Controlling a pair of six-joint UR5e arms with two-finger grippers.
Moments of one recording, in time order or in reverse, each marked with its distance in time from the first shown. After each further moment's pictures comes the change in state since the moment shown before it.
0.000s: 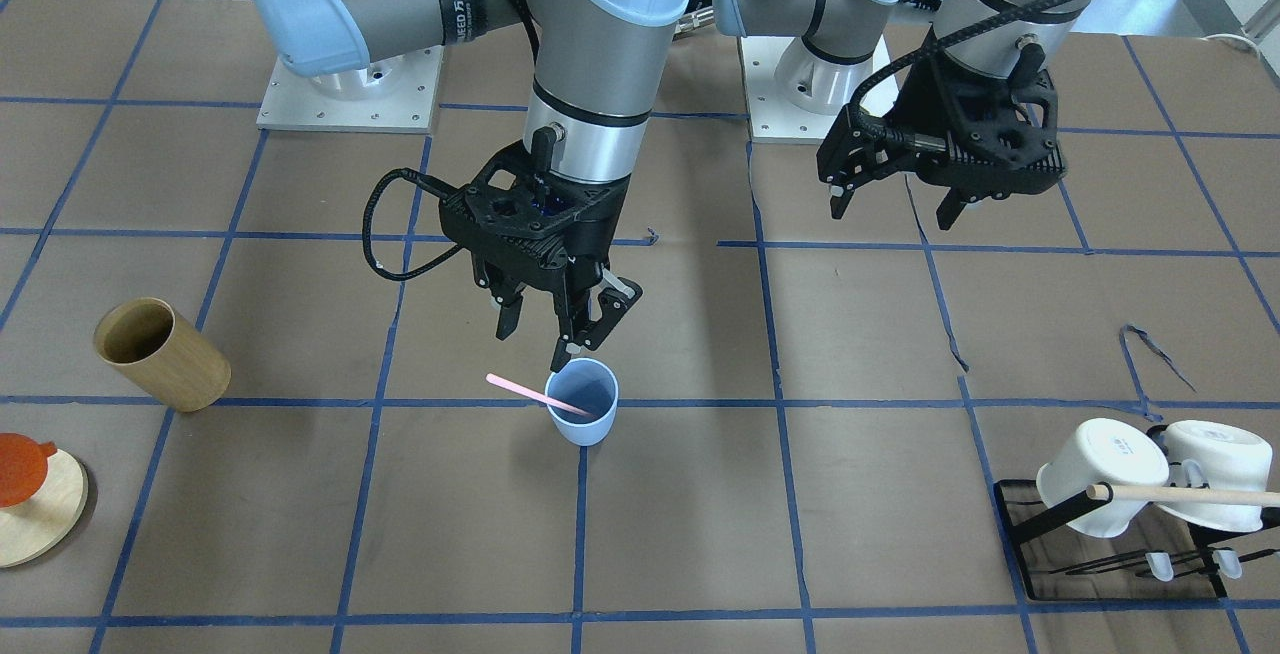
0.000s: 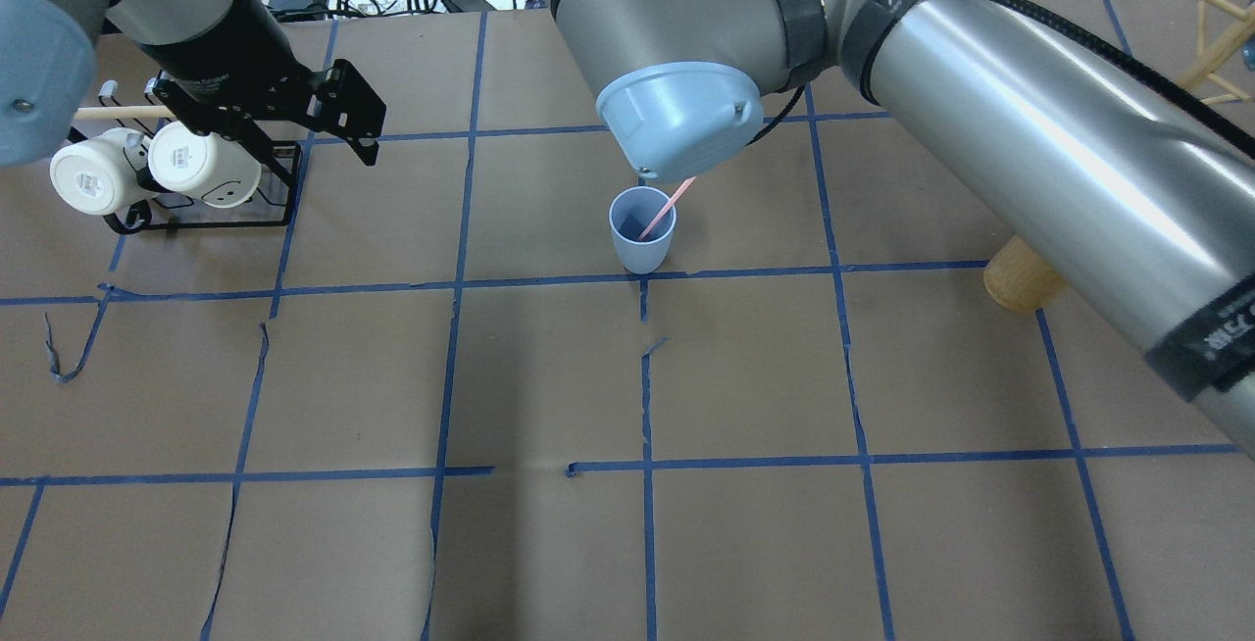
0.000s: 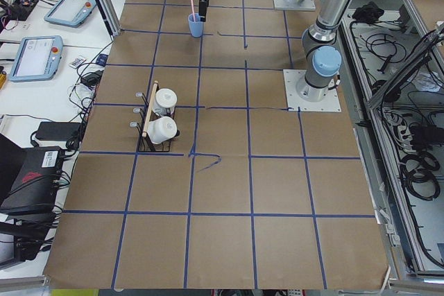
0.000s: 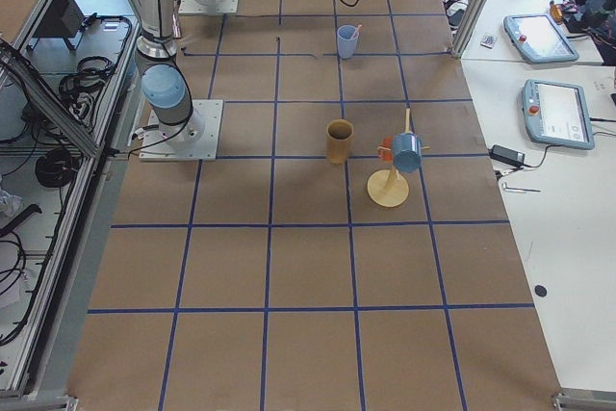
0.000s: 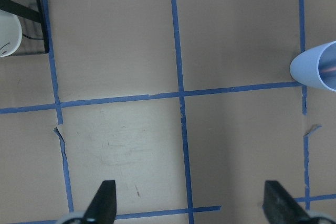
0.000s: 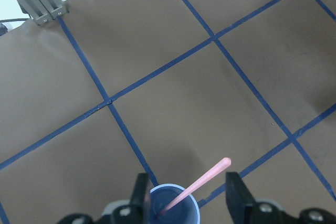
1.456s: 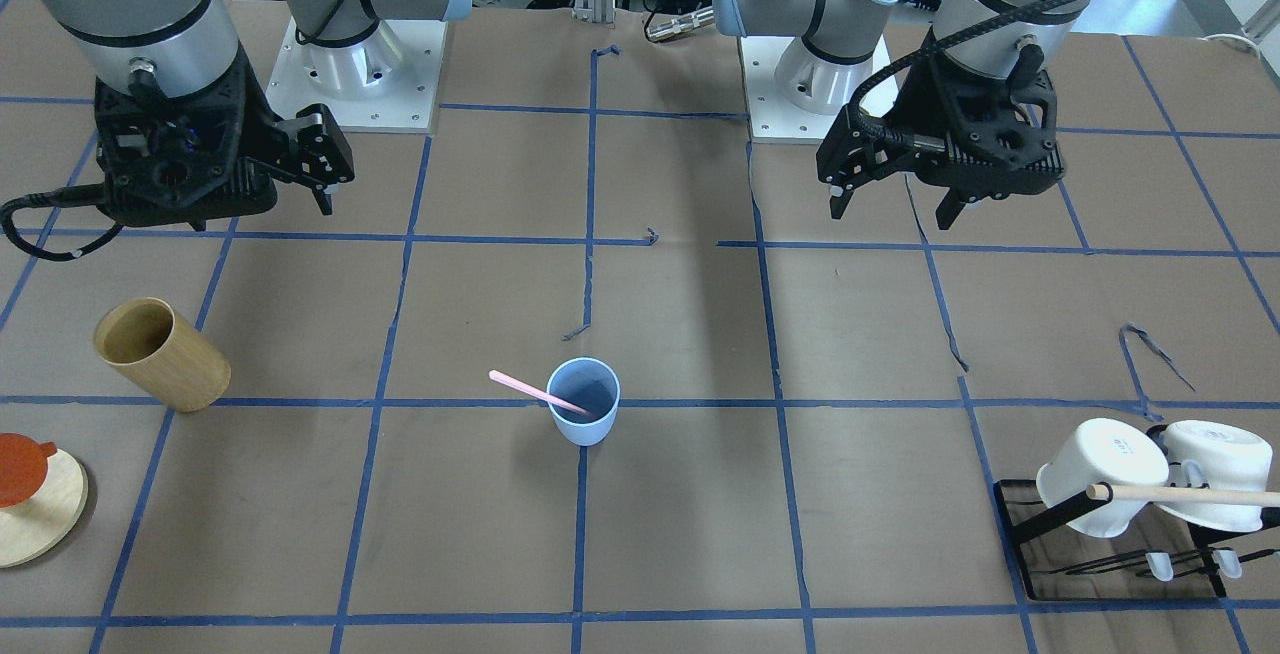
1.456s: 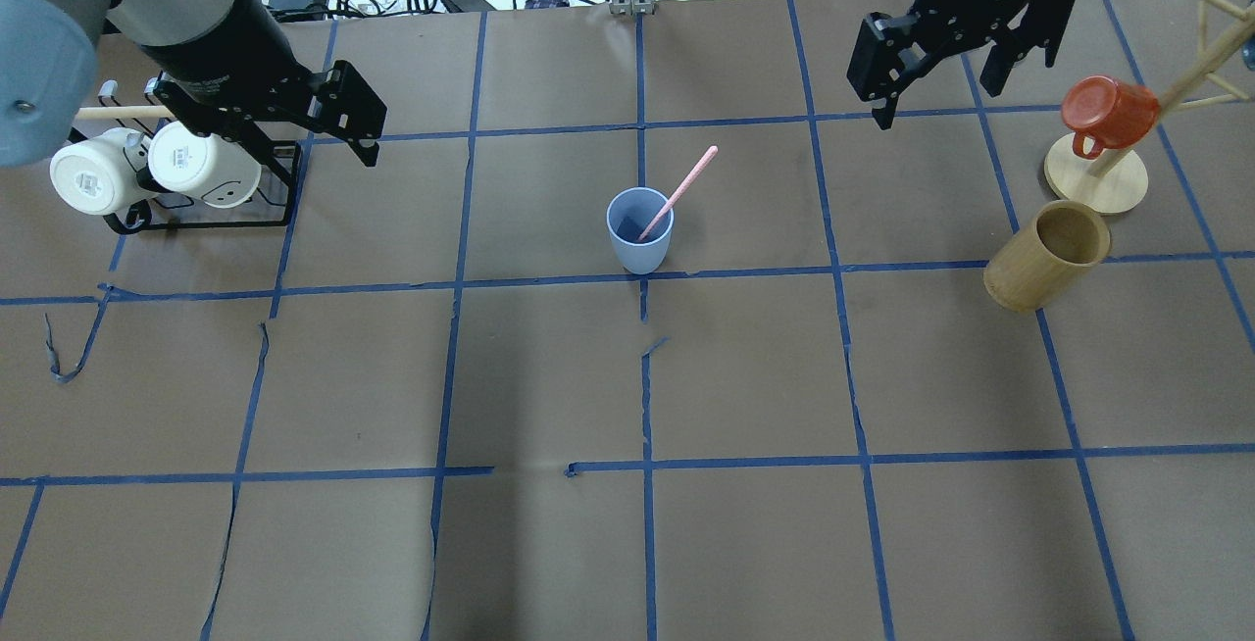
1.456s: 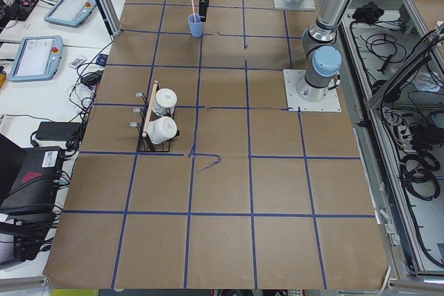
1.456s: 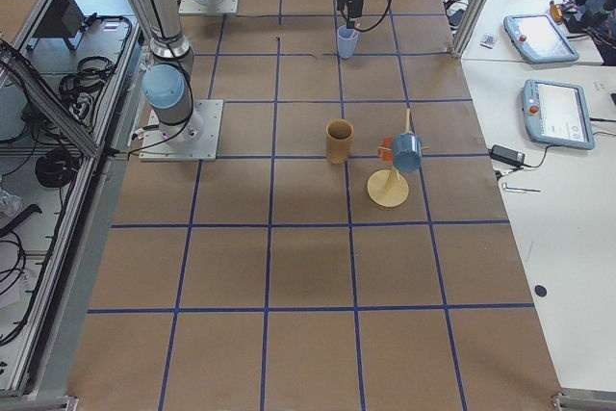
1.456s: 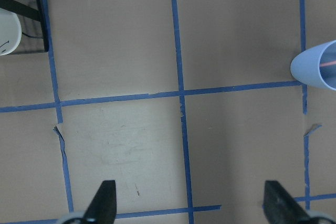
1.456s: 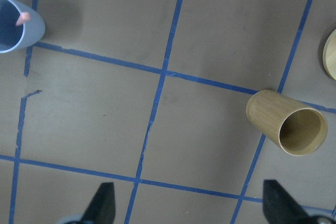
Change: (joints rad) left arm 0.000 0.000 -0.002 0.000 0.000 0.000; right arm -0.428 -0.222 0.007 0.551 0.271 -1.164
